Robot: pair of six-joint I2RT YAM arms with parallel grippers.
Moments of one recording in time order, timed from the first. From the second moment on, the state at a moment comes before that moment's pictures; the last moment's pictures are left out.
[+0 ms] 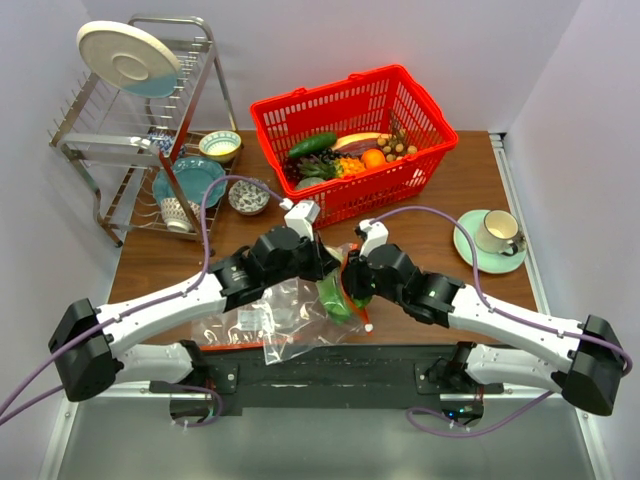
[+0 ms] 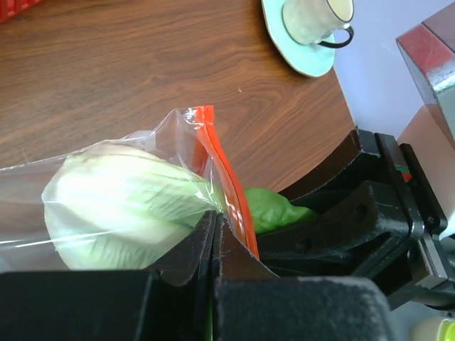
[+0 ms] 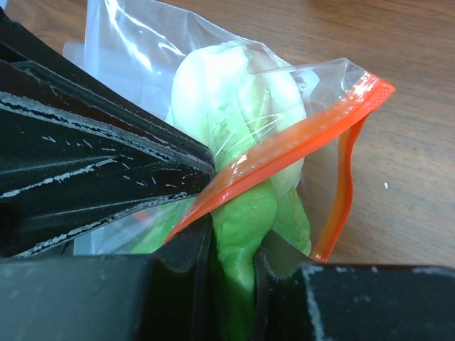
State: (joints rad) left arm -0.95 1.20 0.84 -0.08 -0.06 -0.74; right arm 0.99 1.06 0.72 -0.23 0.19 0.60
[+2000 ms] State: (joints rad) left arm -0.93 1.24 0.48 0.32 0.00 -0.80; right arm 0.69 1.21 0.54 -0.15 -0.10 0.56
